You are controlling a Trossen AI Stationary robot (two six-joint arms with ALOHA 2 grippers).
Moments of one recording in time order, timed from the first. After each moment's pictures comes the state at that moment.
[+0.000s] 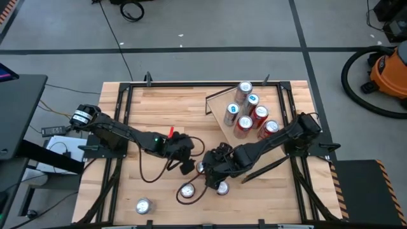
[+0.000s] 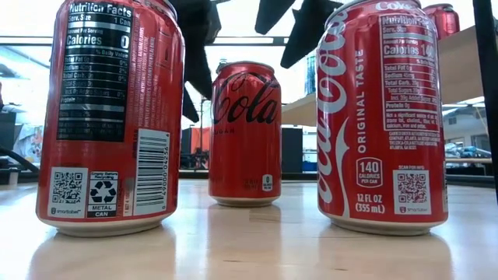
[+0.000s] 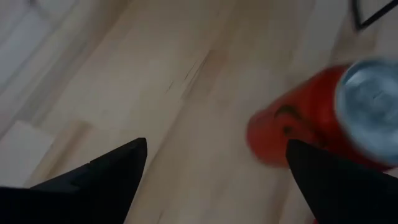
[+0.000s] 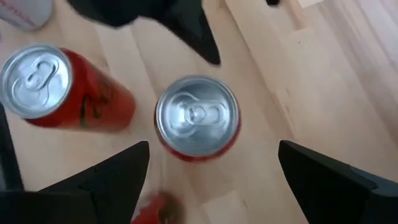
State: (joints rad) left arm -0.29 1.58 1.06 -0.46 -0.32 -0.69; right arm 0.42 1.94 1.70 -0.91 0.34 0.76
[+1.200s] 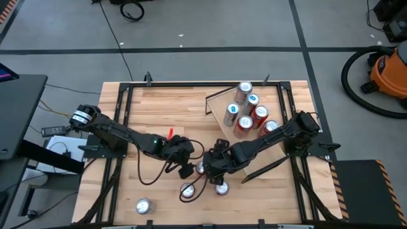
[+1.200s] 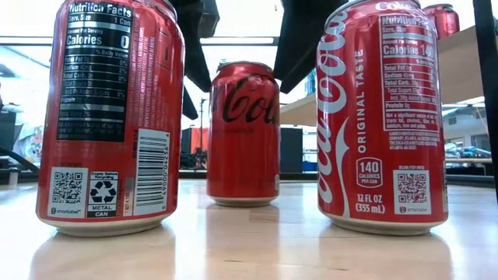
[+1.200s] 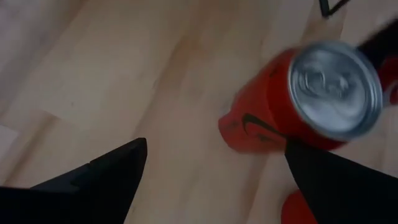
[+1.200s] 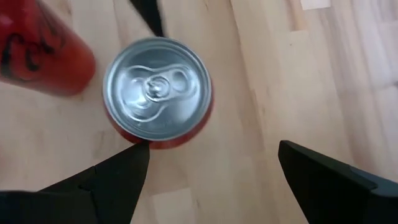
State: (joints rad) left arm -0.33 1.58 1.06 -0.44 -0.25 -0.70; right arm 0.36 1.94 1.62 -0.90 0.35 0.50
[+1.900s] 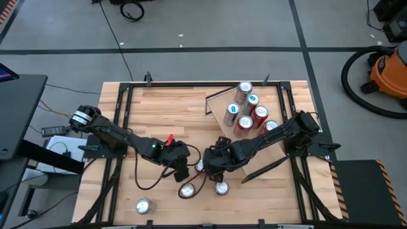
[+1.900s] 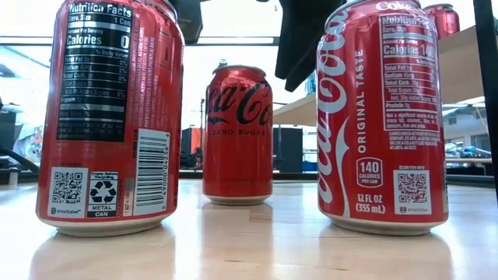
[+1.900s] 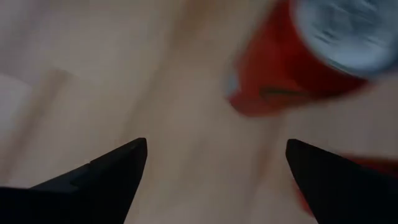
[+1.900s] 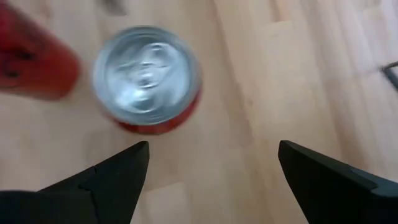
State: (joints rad) left arm -0.37 1.58 1.06 -0.57 -0.27 -0.77; right arm 0.37 1.94 1.65 -0.97 0.34 0.56
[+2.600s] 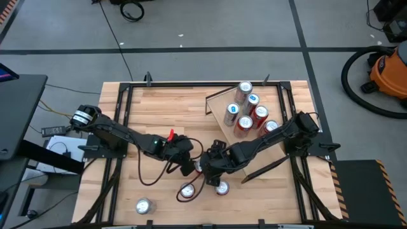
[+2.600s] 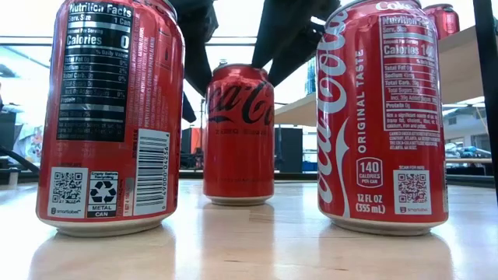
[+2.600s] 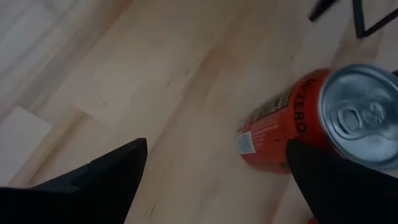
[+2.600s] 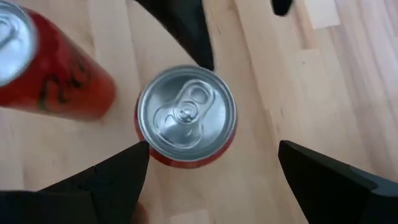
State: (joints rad) left arm -0.33 1.58 1.06 -0.47 -0.36 -0.77; right arm 0.37 1.95 1.64 -0.83 0.33 0.51
